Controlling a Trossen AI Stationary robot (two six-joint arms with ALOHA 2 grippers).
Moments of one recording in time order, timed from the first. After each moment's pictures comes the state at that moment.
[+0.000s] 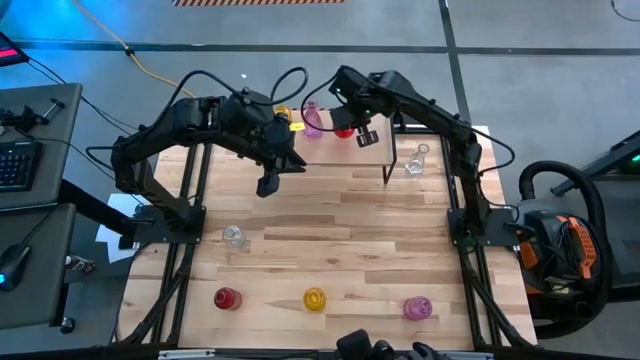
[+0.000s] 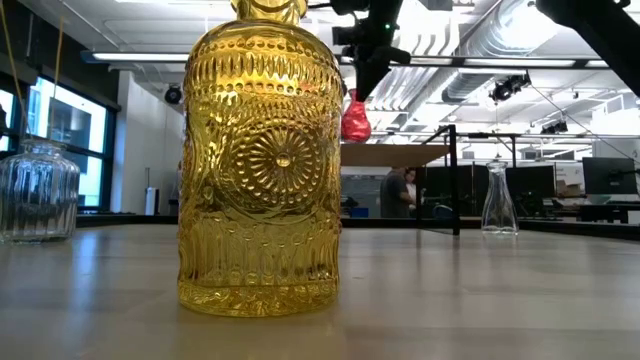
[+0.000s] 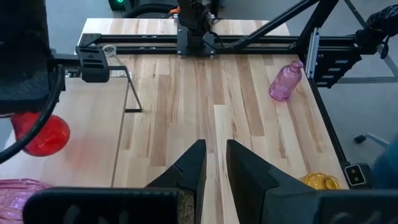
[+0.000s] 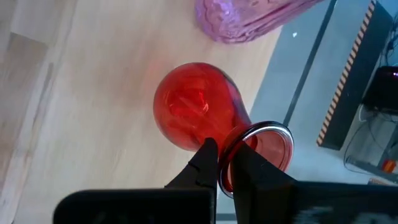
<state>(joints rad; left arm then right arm) 0.12 1.58 2.09 -1.18 0.13 0.08 -0.47 2.06 2.34 -1.41 0.23 -0.92</state>
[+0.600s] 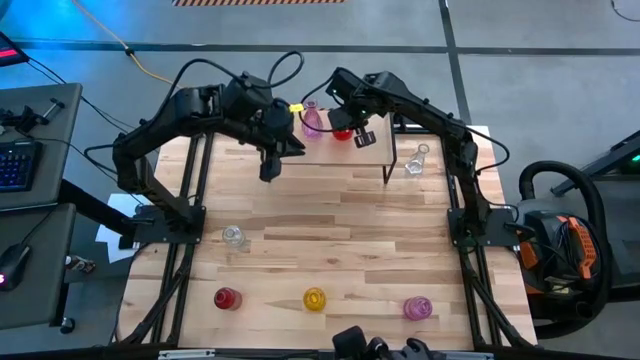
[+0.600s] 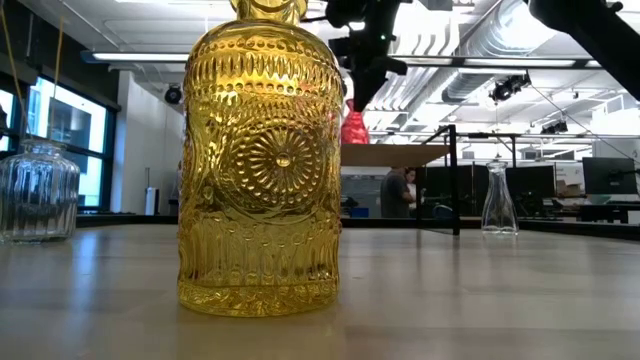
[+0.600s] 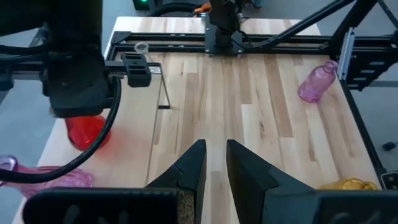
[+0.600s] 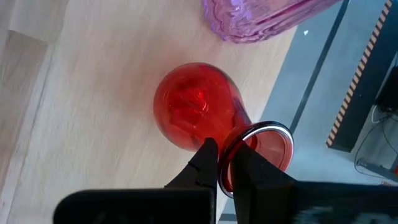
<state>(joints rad) 0.23 1.58 2.09 -1.19 0.13 0.14 -0.48 2.09 2.33 -1.41 0.21 -0.92</state>
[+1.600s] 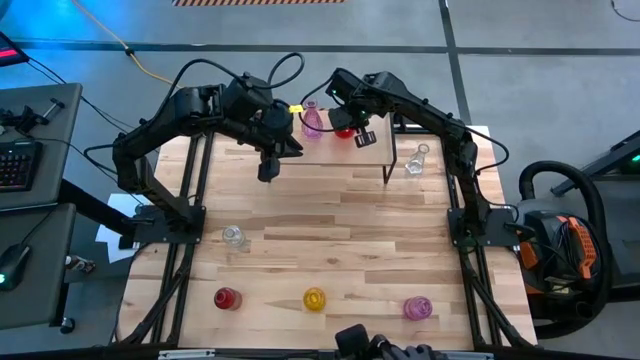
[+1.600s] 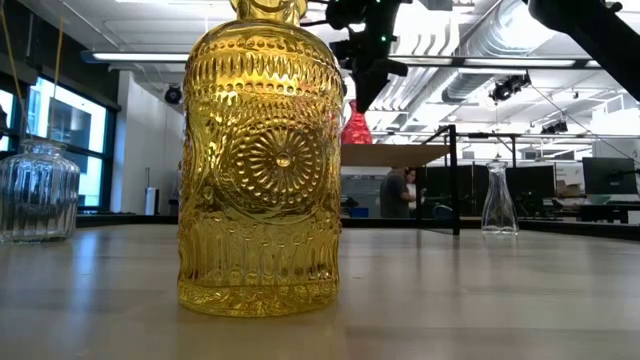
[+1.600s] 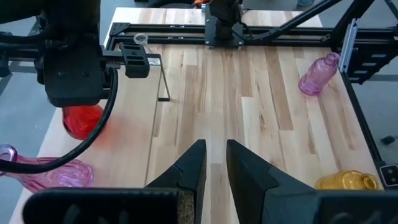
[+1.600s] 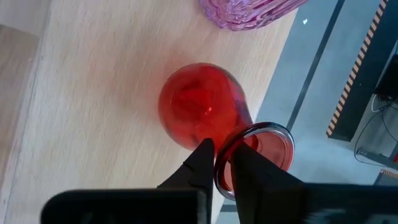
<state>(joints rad) 0.23 1.58 2.09 -1.22 0.14 0.15 -0.48 2.09 2.33 -1.42 0.24 -0.90</state>
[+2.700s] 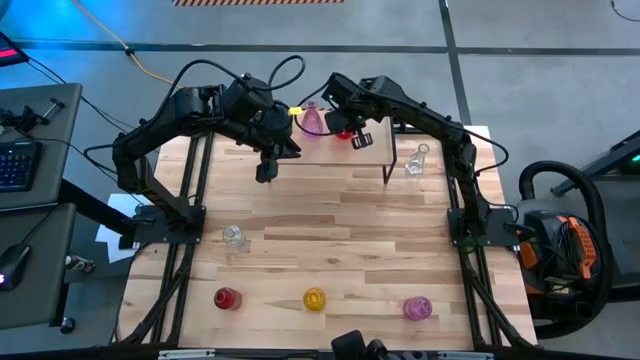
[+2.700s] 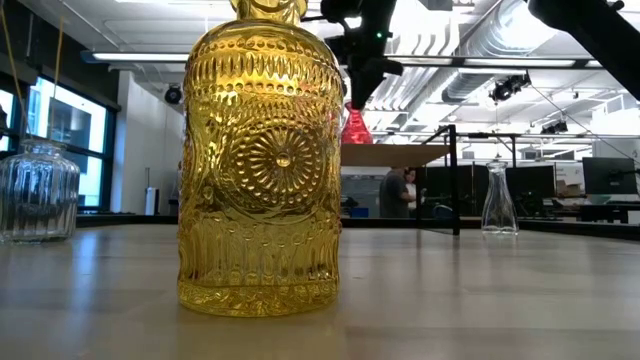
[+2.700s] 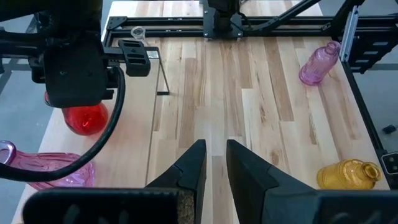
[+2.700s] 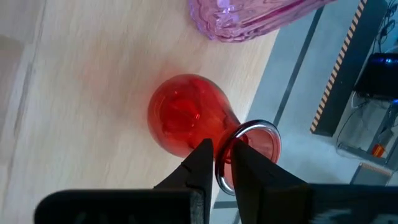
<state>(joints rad) 0.23 1.58 2.09 -1.25 0.14 0.18 -0.44 2.09 2.33 -1.39 0.30 -0.87</state>
